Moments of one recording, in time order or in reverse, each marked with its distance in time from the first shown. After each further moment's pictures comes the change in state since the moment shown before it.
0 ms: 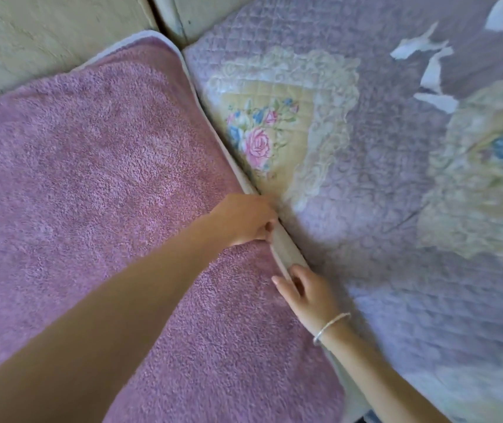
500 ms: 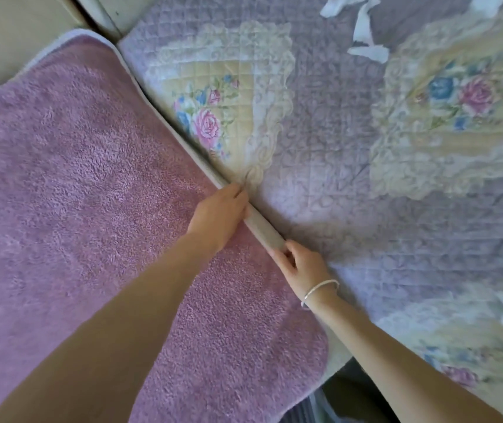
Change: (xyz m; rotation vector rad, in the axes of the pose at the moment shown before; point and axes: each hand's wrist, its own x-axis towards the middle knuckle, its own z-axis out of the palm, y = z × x) left_hand -0.001 0.040 0.037 -0.042 0.221 -0.167; right_hand -0.019 0.027 -0.013 0.038 0.051 0.080
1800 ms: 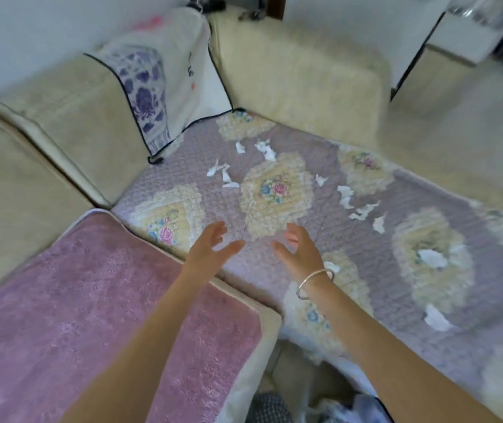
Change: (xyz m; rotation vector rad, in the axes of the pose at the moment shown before) left_hand -0.213 0.151 -0.205 -1.068 0.077 0.073; right_hand -0.266 -0.139 -0.189 0.503 0.572 0.171
